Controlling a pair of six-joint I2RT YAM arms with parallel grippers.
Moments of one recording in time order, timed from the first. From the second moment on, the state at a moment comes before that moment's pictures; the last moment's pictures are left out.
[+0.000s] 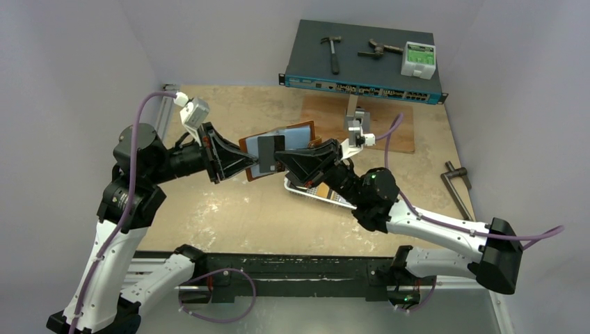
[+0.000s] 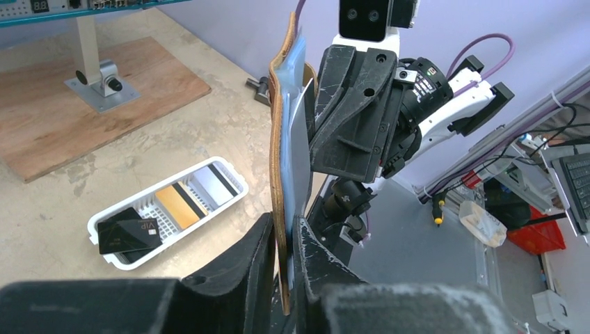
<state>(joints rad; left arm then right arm) -0.39 0.84 1.32 -0.53 0.78 -0.42 1.04 1.13 0.77 0.96 -0.05 0.67</state>
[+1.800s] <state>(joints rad) -0.40 0.81 1.20 -0.50 0.89 -0.47 1.08 0.85 0.92 0.19 0.19 0.40</state>
